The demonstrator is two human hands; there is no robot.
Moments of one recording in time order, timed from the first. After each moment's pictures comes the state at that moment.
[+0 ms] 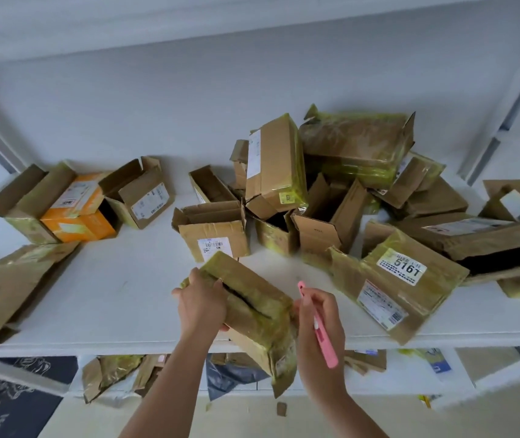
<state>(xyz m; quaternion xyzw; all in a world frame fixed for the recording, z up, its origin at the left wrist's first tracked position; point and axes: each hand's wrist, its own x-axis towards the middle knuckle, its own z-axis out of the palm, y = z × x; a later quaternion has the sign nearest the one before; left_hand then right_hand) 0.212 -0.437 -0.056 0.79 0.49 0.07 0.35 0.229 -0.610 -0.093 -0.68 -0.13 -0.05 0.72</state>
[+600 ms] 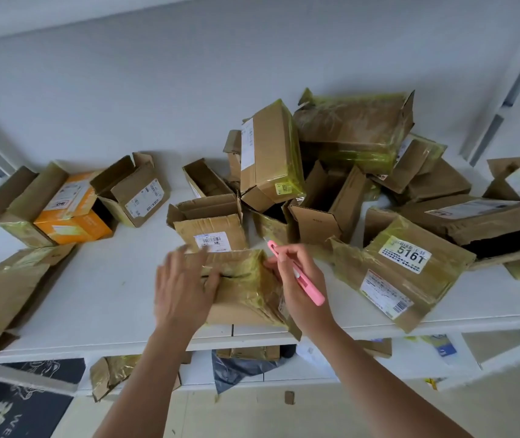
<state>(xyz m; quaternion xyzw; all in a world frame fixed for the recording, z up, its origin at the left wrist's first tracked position) 0.199 -0.411 -0.051 0.94 0.31 0.07 0.11 0.291 -0.578 -0.093 -0.67 -0.26 -0.01 0.70</state>
